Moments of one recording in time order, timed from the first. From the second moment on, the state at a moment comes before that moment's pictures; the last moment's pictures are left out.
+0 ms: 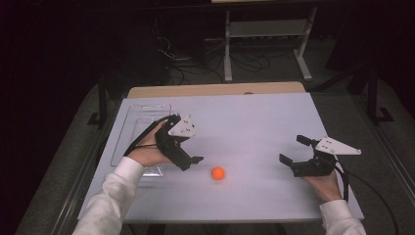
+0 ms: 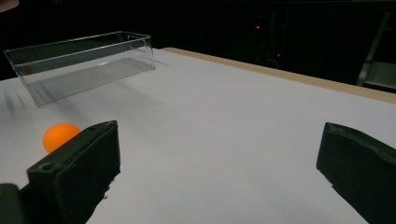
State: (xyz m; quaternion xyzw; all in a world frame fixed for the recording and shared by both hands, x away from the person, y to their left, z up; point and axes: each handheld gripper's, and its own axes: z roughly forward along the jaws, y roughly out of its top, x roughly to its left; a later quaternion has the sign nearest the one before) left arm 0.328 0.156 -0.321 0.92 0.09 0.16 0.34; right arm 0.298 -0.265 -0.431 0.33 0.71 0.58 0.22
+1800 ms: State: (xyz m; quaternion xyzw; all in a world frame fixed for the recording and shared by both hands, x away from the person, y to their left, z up) left arm 0.330 0.097 -0.354 0.96 0.02 0.10 0.27; right arm 0.298 -0.265 -0.431 0.33 0.71 0.58 0.22
